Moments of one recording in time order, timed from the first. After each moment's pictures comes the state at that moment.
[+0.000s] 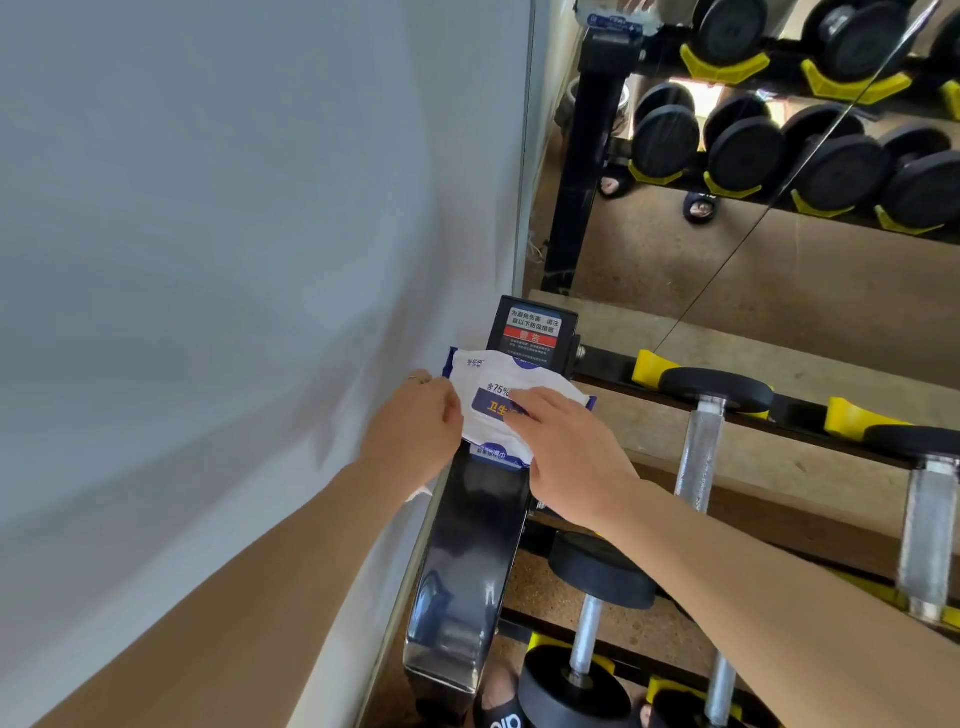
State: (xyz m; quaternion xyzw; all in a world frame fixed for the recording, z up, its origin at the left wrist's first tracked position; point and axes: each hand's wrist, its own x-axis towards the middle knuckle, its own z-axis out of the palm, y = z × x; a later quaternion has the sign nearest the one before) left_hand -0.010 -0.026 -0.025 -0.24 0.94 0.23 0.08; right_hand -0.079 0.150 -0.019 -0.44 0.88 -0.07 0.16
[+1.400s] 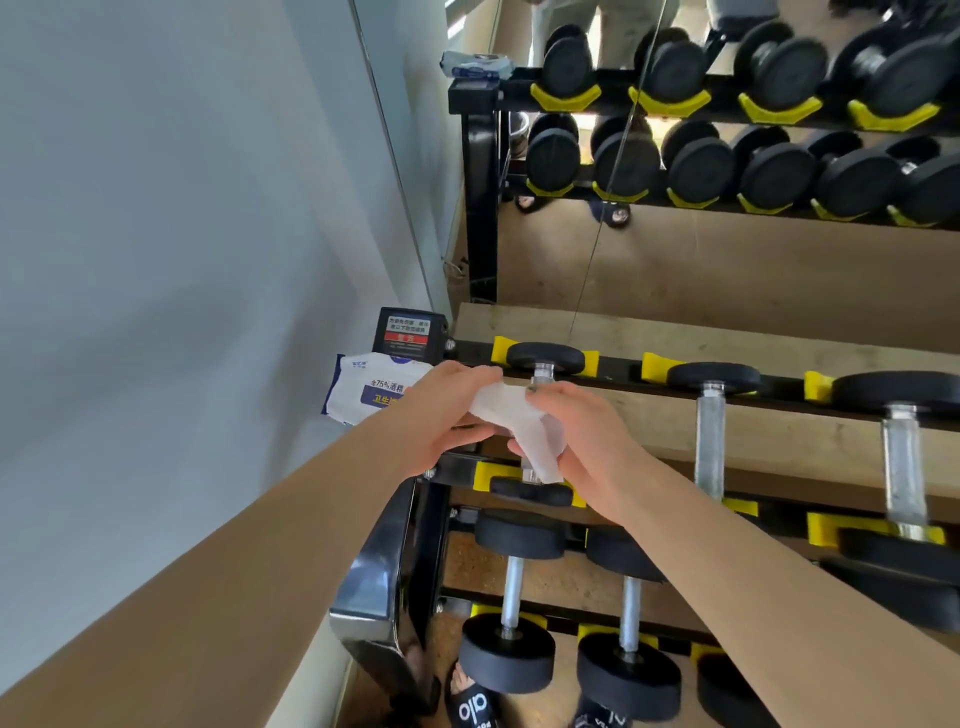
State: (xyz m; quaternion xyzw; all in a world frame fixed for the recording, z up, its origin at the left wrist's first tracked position) left_hand -0.051 0.144 0.076 -0.36 0.59 0.70 0.18; right_hand -0.073 0.305 0.071 0.13 0.61 -0.69 0.37
